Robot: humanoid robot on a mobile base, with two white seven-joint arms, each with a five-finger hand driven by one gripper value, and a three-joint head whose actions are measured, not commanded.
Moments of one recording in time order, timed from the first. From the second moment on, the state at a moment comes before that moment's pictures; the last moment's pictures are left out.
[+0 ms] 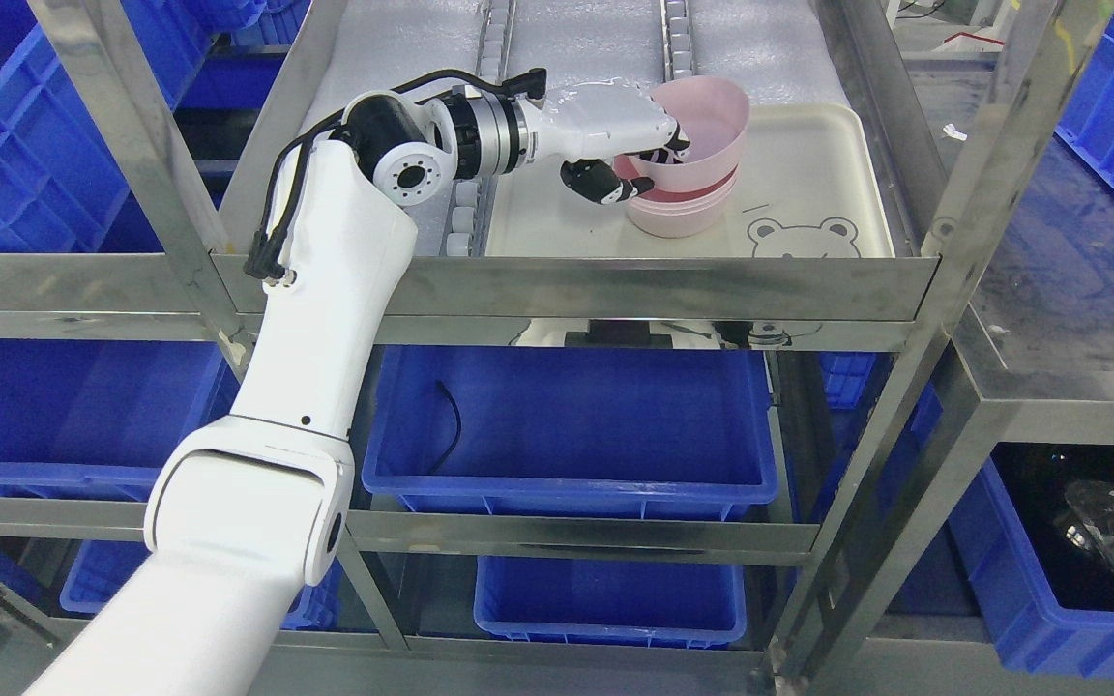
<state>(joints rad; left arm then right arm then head) -1.07 0.00 -0.19 -0.94 -0.99 -0.78 -0.78 0.00 0.00 0.05 0.00 0.05 -0.08 -0.02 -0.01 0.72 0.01</state>
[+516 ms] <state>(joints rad) -1.12 0.00 -0.19 -0.92 -0.96 -0.78 -0.82 0.00 0.00 0.05 0.00 0.05 -0.08 -0.02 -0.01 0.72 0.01</state>
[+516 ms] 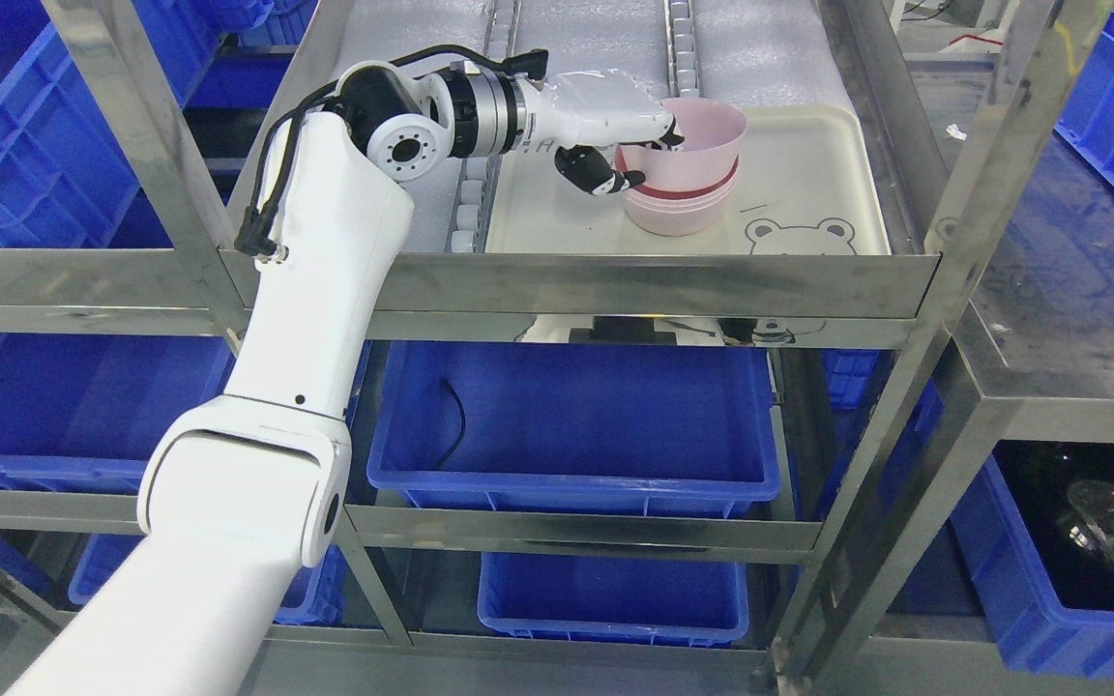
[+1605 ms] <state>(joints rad) -1.11 0.00 -0.20 -0.89 -0.95 -0.78 -0.82 0.00 0.00 0.05 0.00 0.05 -0.08 -0.02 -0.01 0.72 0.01</state>
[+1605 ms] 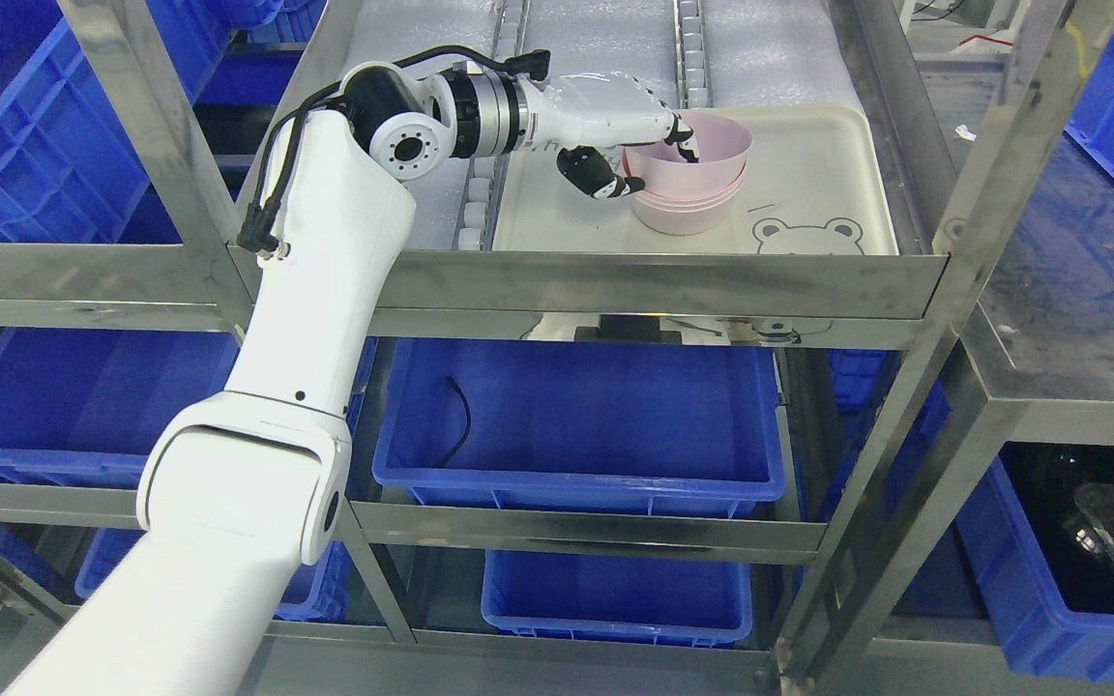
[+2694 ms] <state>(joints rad) -0.43 0.00 -0.32 -1.34 -0.31 -0.78 -0.63 0.00 0.00 0.05 0.00 0.05 -0.08 -0.02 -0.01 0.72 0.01</state>
